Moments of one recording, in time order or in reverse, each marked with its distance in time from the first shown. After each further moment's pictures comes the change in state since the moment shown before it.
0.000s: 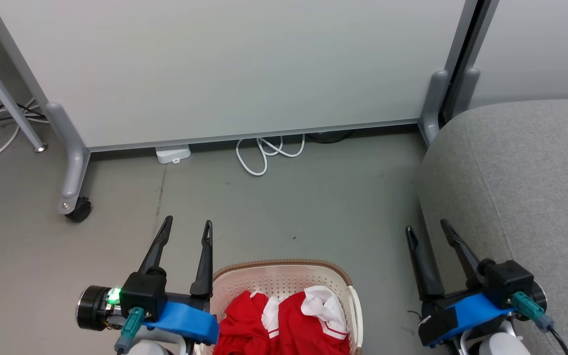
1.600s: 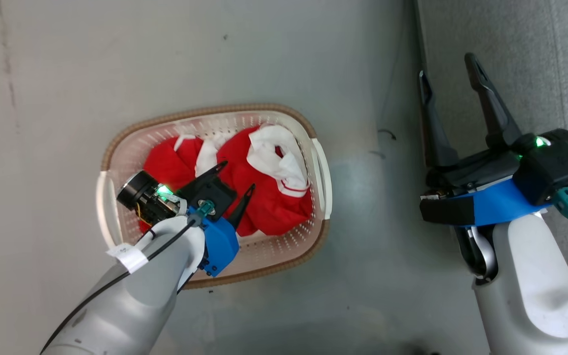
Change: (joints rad) left arm -0.665 0.105 -0.660 0.723 -0.167 -0.088 0.000; right arm -0.349 0.000 -0.001 -0.183 -0.070 0.000 0.000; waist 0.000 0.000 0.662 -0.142
